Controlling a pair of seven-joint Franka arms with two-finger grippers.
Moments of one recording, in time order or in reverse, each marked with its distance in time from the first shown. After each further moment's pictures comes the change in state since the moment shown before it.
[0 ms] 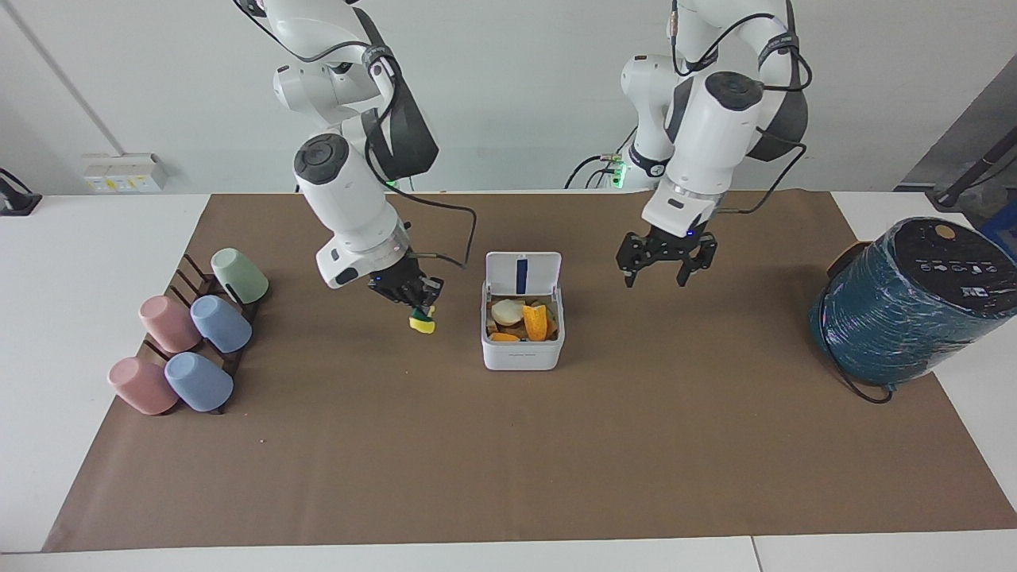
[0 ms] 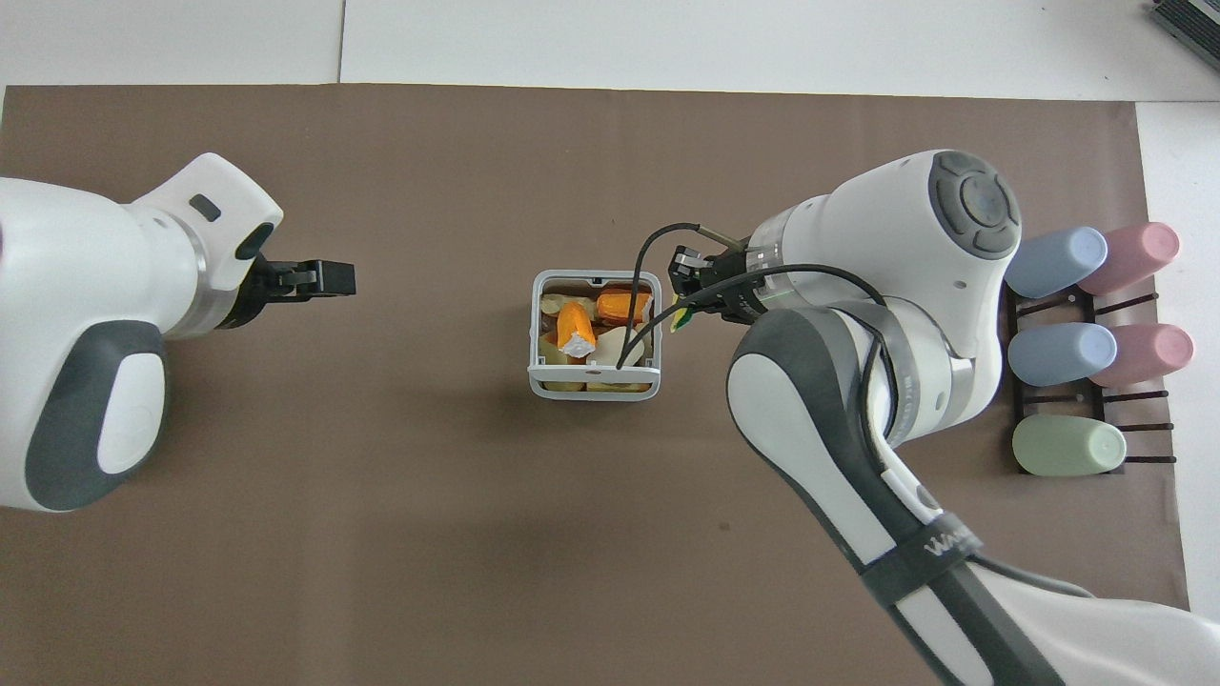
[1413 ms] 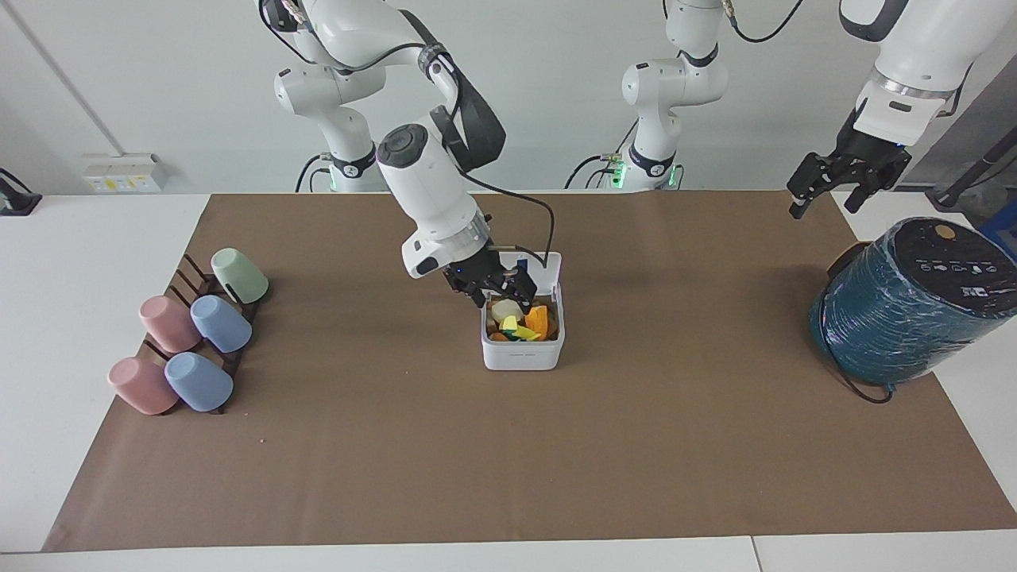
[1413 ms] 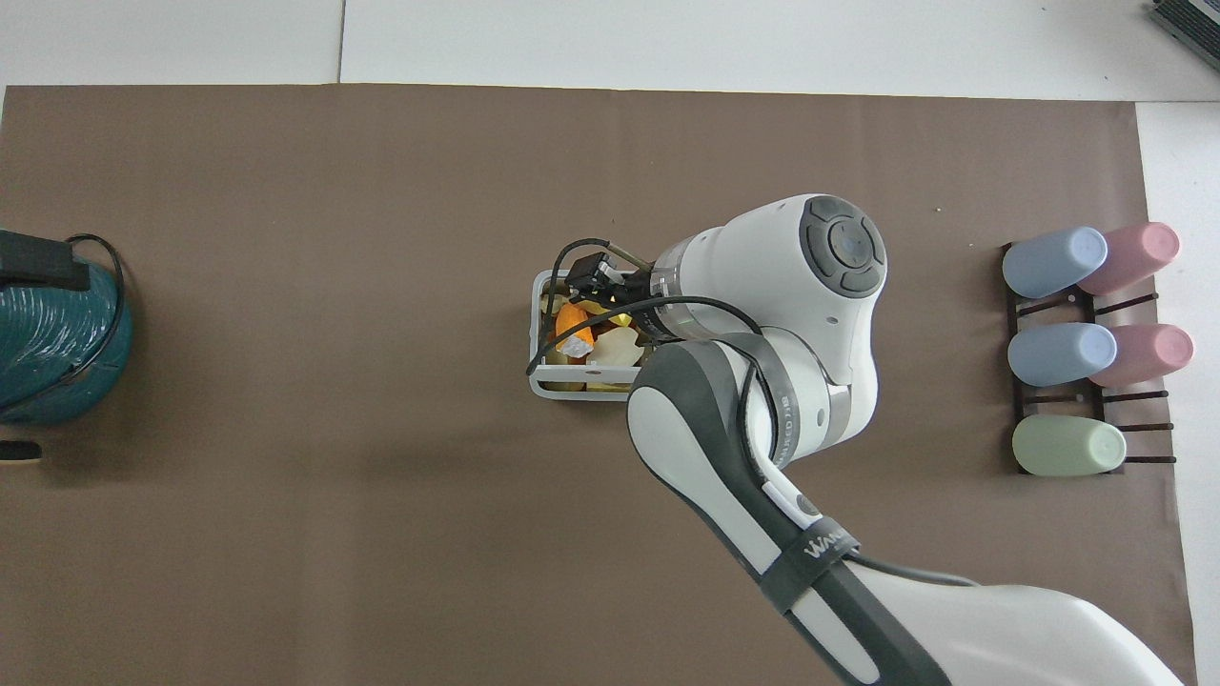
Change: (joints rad) left arm 0.227 -0.005 -0.001 0.301 0.002 -0.424 0.183; right arm 0.063 0.043 -0.026 0.074 -0.165 0.063 0.084
